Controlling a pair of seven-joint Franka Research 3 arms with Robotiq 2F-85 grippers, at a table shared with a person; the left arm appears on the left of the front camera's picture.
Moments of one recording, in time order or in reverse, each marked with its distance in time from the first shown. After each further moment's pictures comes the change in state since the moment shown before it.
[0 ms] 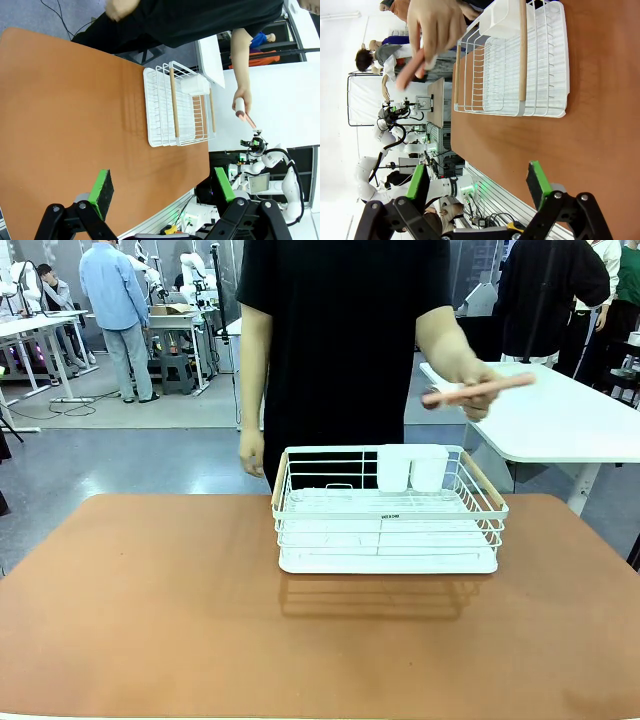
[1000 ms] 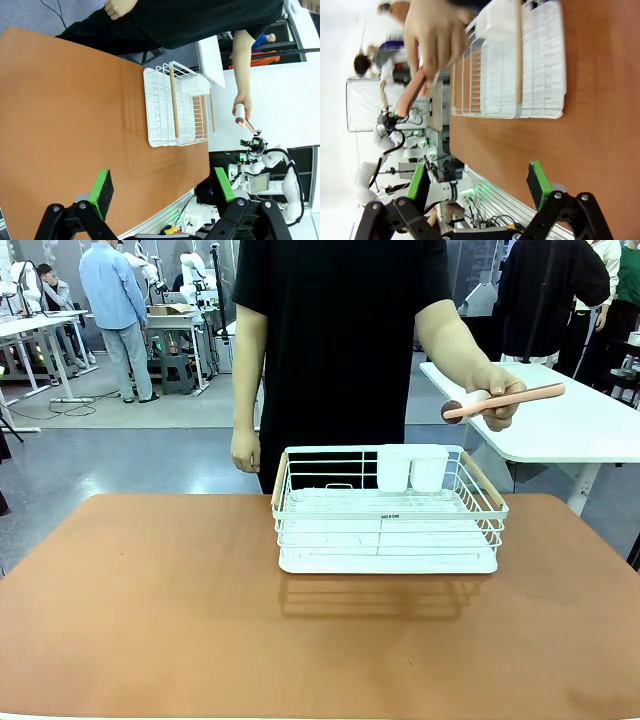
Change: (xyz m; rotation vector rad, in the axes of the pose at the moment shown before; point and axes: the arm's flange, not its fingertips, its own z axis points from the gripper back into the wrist) left arm 0.000 0.000 0.000 0.000 0.000 0.000; right arm 0.002 0.001 0.003 -0.028 -0.028 -0.027
